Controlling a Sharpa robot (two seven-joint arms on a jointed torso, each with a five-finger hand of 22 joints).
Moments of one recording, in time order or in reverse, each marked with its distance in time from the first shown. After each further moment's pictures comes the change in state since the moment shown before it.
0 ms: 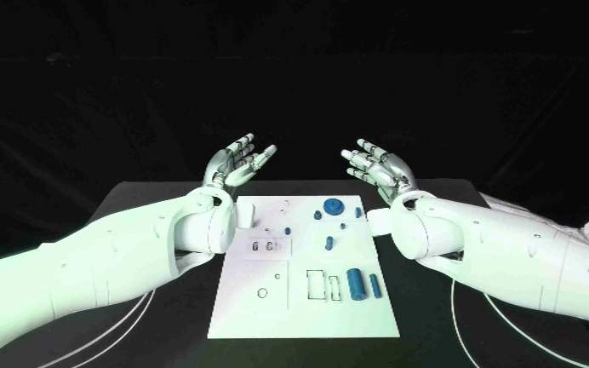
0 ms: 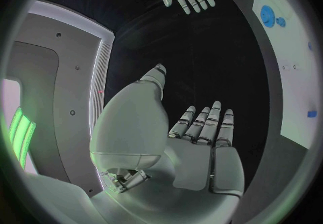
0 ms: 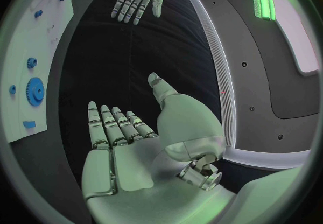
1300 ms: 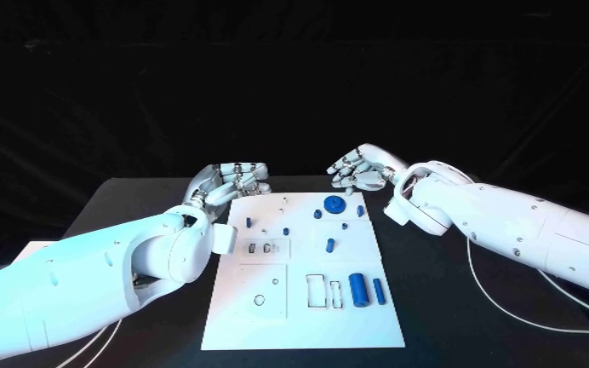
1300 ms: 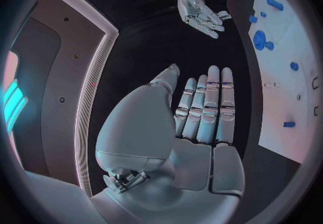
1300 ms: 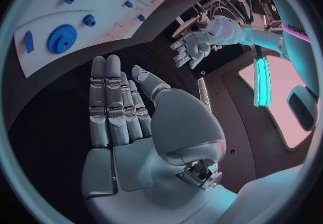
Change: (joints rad) left arm 0.002 -0.168 0.009 0.216 0.022 0.140 -0.011; left_hand 0.087 0.088 0.024 -0.138 0.004 0.663 0.077 0.124 0.038 0.738 -0.067 0.127 0.034 0.718 -0.122 0.200 0.106 0.094 0.710 -0.052 0.275 0.109; right arm 0.116 0.034 0.014 -0.190 -0.975 0.270 -0.221; right_hand 0.185 -0.077 0.129 -0.121 0.019 0.748 0.057 0.047 0.039 0.831 -0.137 0.071 0.033 1.067 -0.209 0.229 0.104 0.100 0.770 -0.157 0.384 0.150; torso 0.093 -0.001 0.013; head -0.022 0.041
